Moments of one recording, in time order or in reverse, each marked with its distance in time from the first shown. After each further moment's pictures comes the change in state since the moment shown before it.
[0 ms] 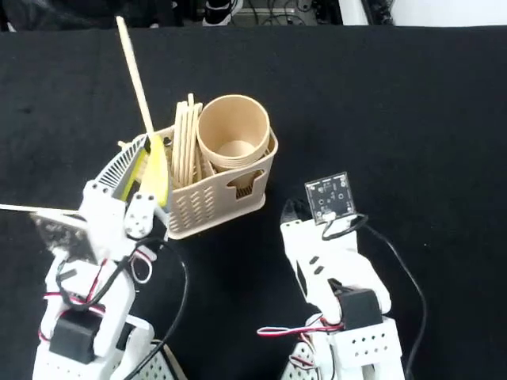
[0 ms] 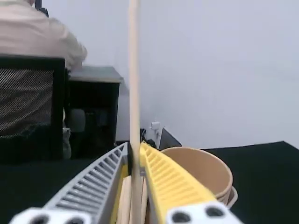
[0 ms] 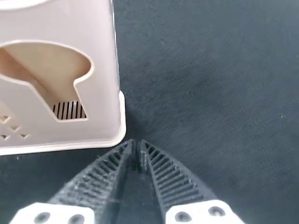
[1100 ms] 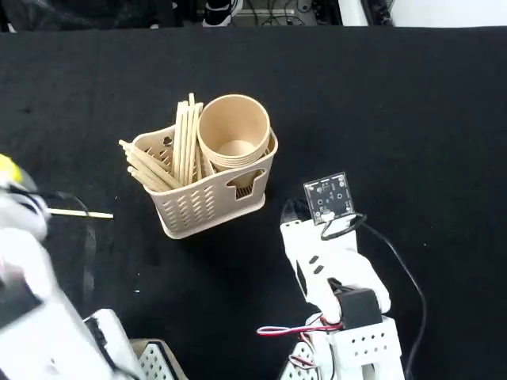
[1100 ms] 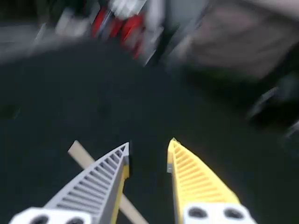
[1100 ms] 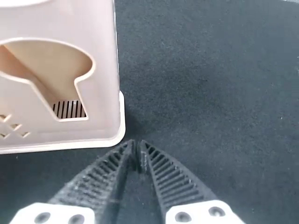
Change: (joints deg) left arm -51.7 27.8 -25.2 26.6 8.9; right arm 0.0 0.0 0.0 0.0 0.4
